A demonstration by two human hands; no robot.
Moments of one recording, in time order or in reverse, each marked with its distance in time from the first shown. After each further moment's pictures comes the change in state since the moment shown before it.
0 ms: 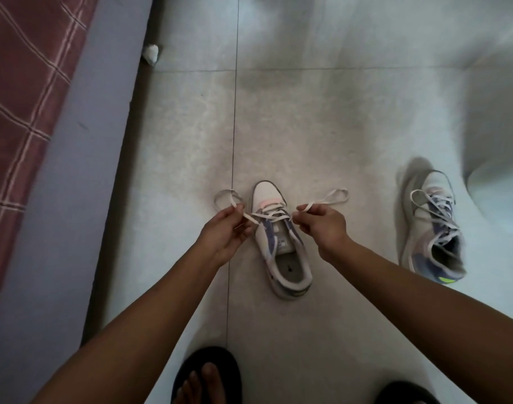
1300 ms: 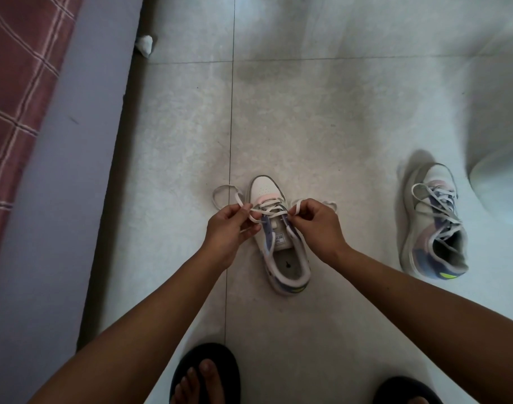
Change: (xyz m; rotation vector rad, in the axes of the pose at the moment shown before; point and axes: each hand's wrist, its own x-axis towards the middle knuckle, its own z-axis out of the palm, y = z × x) left_hand 0.000 -0.016 0.006 0.140 -0.061 0.179; right_hand -0.010 0.010 -0.005 -0.334 -0.114 -0.320
